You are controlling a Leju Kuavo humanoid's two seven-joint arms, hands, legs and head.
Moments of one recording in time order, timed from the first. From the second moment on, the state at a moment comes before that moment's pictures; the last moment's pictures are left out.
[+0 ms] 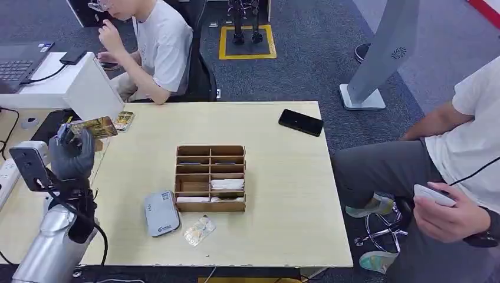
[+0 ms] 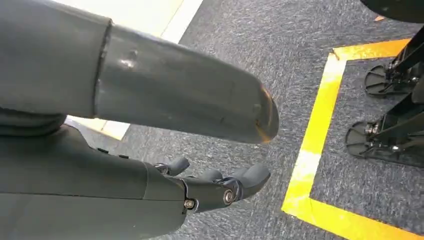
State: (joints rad) left arm -0.32 0.33 -0.29 -1.45 0.21 0.44 -0.40; right arm 0.06 -0.30 -1.12 0.01 1.33 0.54 -0.27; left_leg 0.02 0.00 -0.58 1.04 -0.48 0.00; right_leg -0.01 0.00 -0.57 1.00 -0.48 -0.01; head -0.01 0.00
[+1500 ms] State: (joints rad) left arm -0.46 0.40 -0.26 -1.21 -0.62 0.69 -0.34; right arm 0.04 -0.31 -1.11 0.00 1.42 0.57 -0.29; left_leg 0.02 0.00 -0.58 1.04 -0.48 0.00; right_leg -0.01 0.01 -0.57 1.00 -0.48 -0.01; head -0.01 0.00
